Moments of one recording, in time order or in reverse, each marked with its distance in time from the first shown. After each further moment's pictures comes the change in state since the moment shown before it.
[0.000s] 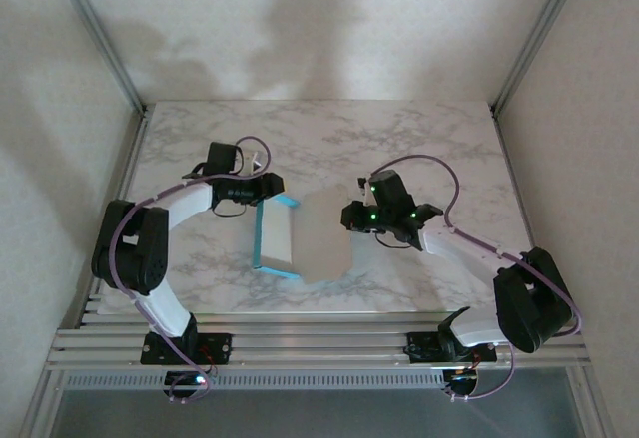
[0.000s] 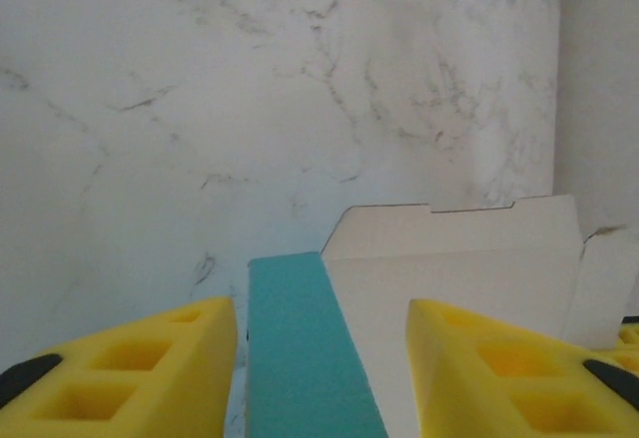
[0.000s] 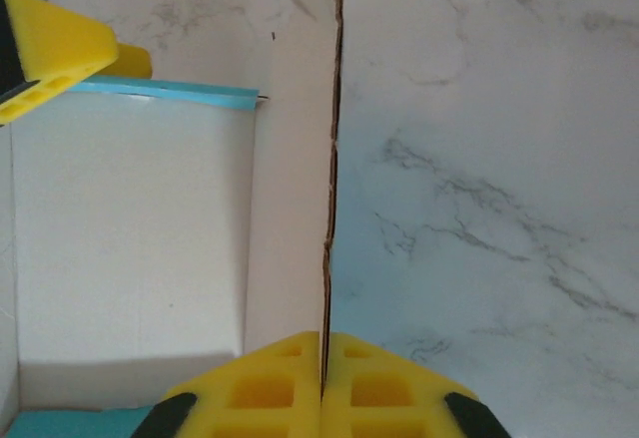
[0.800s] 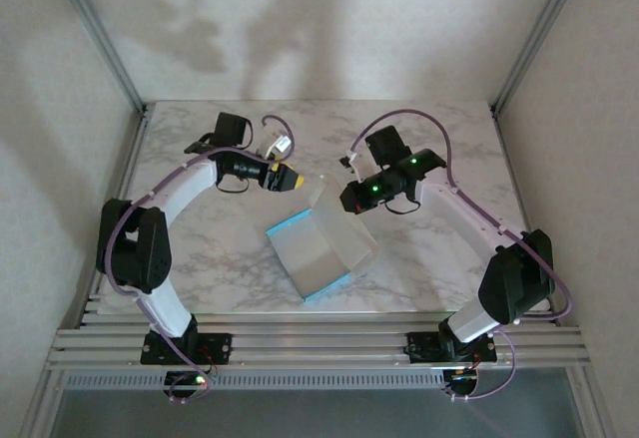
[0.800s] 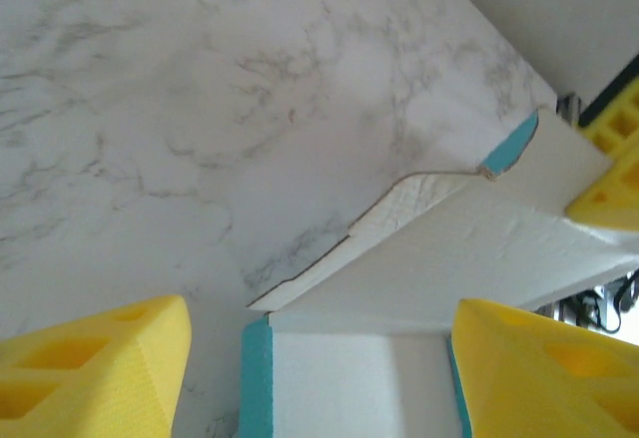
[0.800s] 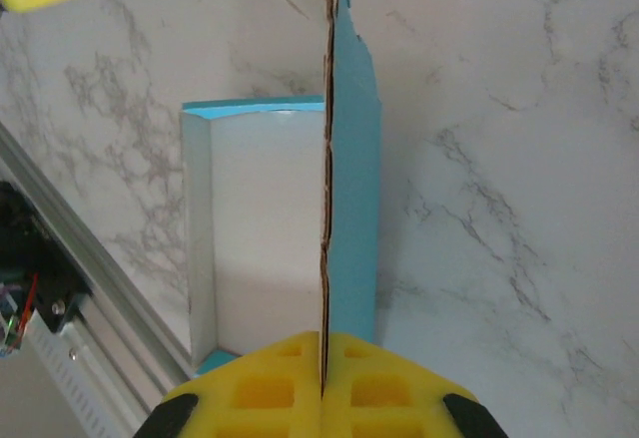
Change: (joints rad) left arm -0.070 0.034 0.322 -0.353 0.192 0.763; right arm -0.069 0.177 0.529 -0.668 -0.169 -0.583
